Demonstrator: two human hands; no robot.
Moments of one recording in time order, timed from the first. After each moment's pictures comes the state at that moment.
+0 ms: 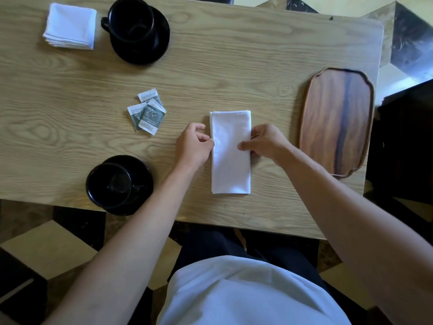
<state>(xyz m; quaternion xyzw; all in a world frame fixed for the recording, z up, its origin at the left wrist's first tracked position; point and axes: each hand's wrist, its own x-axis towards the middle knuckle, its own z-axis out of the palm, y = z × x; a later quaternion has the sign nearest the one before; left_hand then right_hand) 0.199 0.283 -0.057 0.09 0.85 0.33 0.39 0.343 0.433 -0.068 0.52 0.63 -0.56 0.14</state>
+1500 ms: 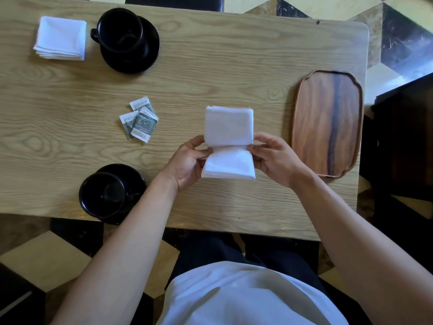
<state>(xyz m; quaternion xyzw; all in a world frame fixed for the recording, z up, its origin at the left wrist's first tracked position) 0.202 0.273 -0.054 -0.07 0.52 0.55 0.65 0.386 0.417 -0.040 0.36 0.39 -0.85 -0.03</state>
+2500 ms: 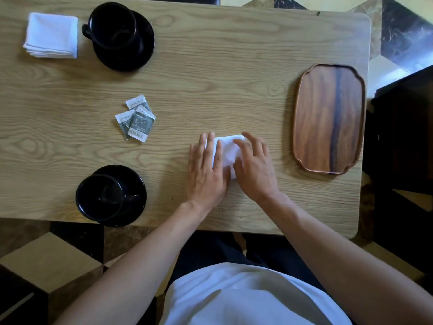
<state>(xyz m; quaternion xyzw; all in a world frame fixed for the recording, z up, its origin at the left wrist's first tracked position) 0.268 0.250 -0.081 0.54 0.83 0.09 0.13 0.378 0.356 -0.071 0.39 0.88 -0.28 -0.05</state>
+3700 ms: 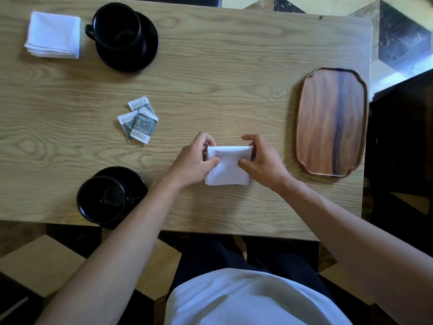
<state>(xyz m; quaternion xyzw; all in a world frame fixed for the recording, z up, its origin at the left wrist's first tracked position) 0.195 0.267 -0.051 0.33 0.76 0.30 0.47 0.371 0.391 -0.060 0.45 0.73 -0.51 0.03</state>
